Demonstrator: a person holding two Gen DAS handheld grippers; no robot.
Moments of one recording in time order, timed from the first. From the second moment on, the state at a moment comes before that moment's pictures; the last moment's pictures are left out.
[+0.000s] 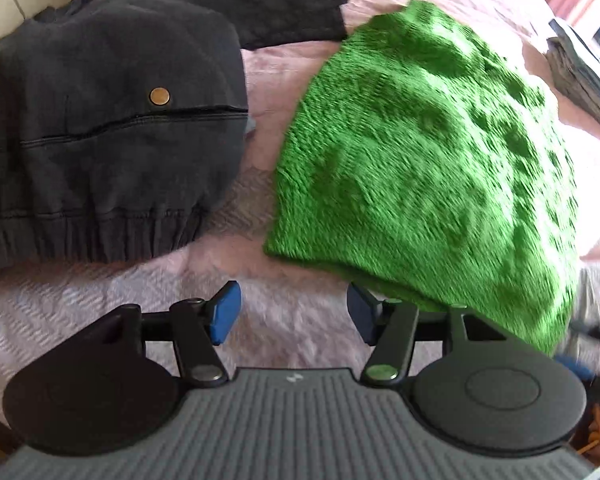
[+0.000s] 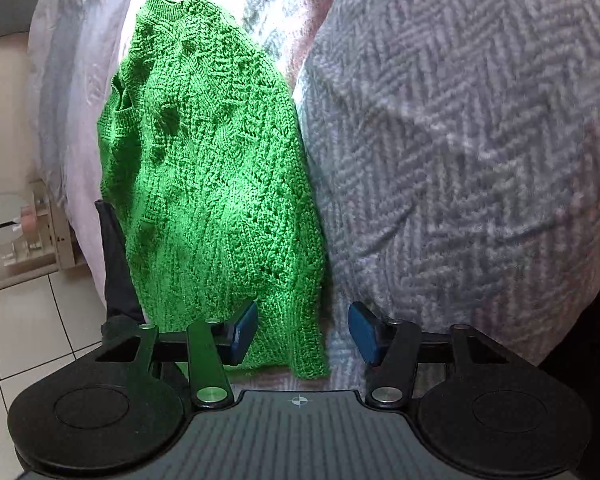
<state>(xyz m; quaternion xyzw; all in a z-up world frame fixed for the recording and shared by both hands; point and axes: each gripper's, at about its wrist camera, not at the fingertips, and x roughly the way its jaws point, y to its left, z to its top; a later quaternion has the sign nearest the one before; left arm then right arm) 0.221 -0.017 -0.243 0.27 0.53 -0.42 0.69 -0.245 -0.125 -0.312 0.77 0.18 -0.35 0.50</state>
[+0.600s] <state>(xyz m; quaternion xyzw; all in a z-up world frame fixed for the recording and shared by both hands) 0.271 -0.056 -0.296 0.13 0.61 -0.42 0.66 -0.228 -0.159 -0.295 0.76 0.12 -0.32 0.55</state>
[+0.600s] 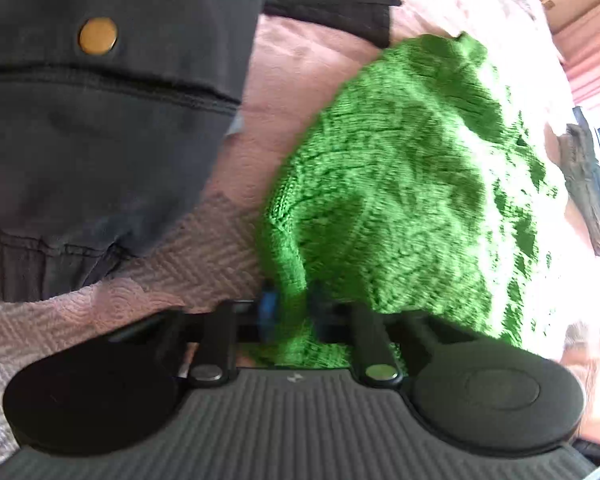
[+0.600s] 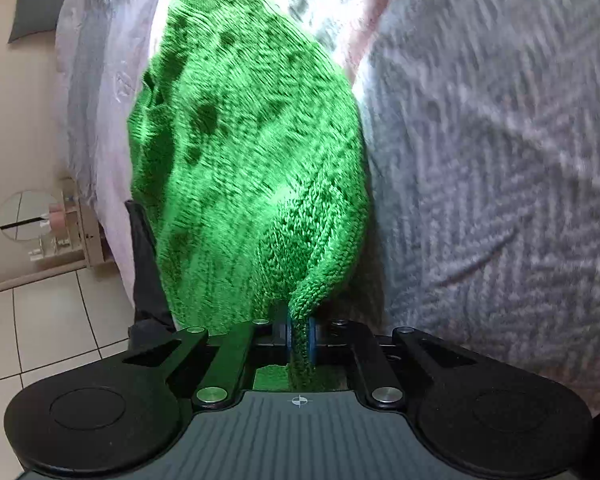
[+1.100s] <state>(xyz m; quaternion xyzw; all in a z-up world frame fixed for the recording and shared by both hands) 0.176 -0.037 -0.029 -0.12 0.41 -0.59 0.68 -0.284 -0.317 -0.012 0.55 0.01 -0.22 0.81</state>
